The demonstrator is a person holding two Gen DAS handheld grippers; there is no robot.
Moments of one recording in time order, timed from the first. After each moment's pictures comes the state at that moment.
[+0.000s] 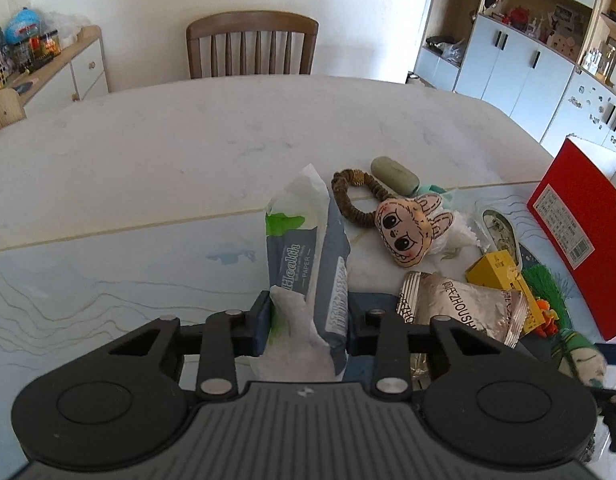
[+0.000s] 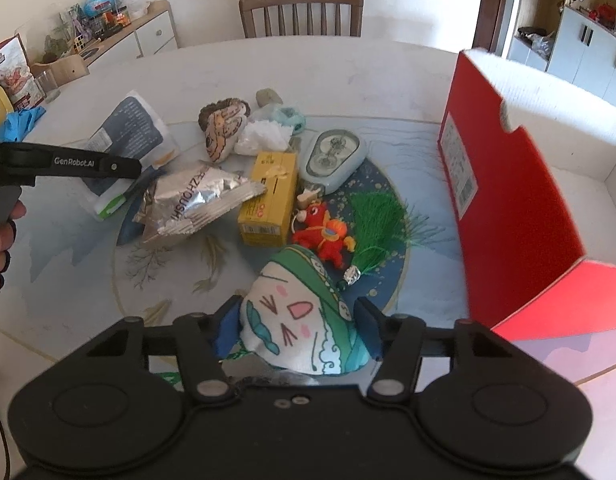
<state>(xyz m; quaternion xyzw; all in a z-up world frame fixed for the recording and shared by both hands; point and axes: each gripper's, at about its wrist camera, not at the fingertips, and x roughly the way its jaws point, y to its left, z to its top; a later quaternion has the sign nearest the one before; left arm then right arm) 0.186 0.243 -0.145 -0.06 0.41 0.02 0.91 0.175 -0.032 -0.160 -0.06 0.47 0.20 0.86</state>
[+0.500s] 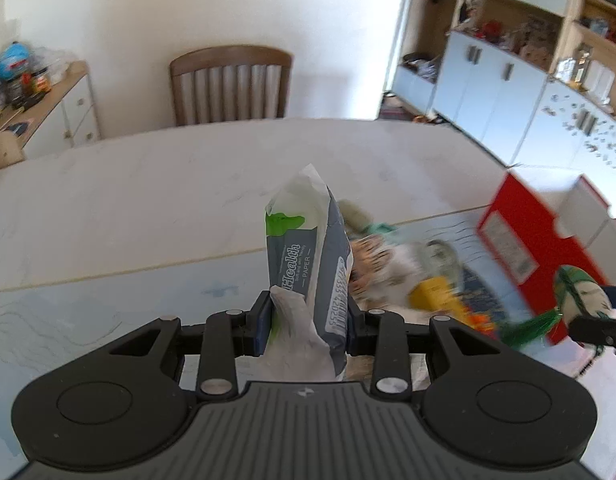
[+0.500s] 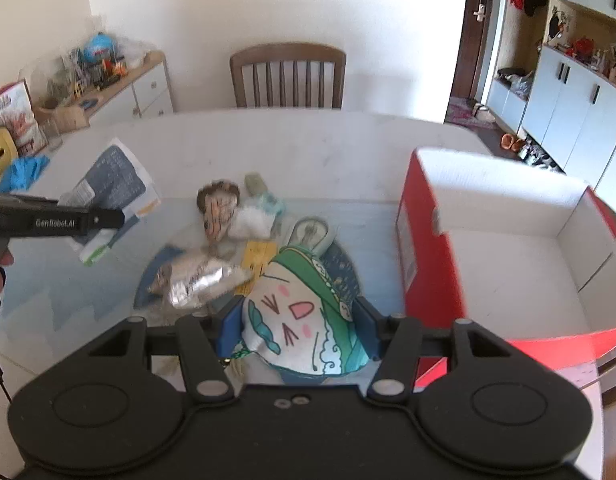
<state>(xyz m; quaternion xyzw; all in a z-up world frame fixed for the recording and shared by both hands) 0.163 0.229 -0.078 -0.05 0.38 -0.02 0.92 0.167 -0.049 -0.084 -0.06 0.40 0.18 0.90</state>
